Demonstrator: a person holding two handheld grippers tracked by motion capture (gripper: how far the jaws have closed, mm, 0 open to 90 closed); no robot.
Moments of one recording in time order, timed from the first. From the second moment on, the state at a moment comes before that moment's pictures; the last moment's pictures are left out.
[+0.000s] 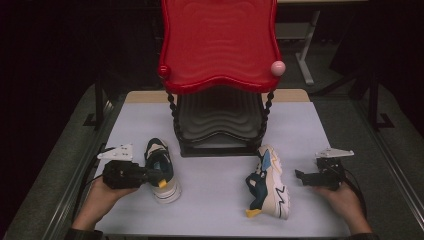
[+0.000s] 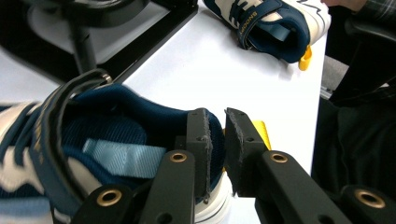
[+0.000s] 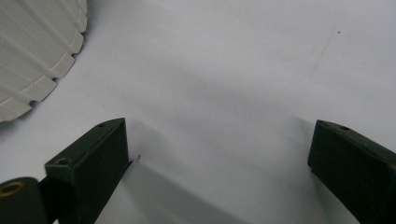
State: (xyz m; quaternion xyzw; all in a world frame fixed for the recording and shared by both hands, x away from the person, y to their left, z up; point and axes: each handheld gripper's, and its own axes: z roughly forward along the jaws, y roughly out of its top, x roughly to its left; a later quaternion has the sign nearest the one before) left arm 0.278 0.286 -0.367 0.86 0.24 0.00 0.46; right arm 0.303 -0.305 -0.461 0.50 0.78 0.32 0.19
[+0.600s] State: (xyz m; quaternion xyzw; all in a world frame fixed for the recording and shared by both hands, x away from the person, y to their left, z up) left arm 0.277 0.318 -0.353 0.84 0.25 -0.01 0.49; right arm 0.303 -0.305 -0.461 0.50 0.78 0.32 0.19
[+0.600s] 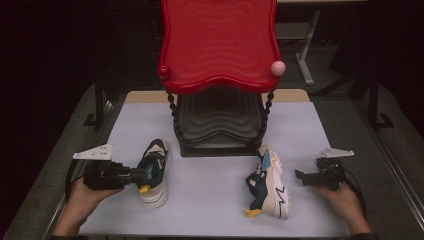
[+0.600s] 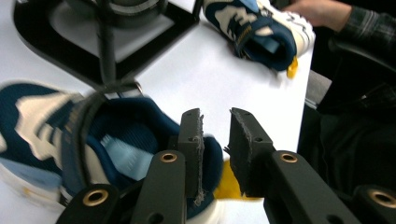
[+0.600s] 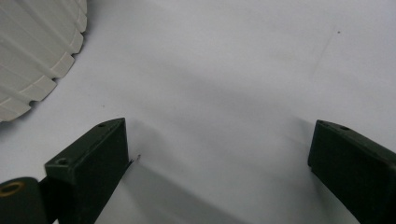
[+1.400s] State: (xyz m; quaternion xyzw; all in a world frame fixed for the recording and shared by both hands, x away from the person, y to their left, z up) left arm 0.341 0.309 -0.385 0.86 0.28 0.04 0.42; right arm 0.303 -0.305 -0.461 0.50 0.78 0.32 0.19
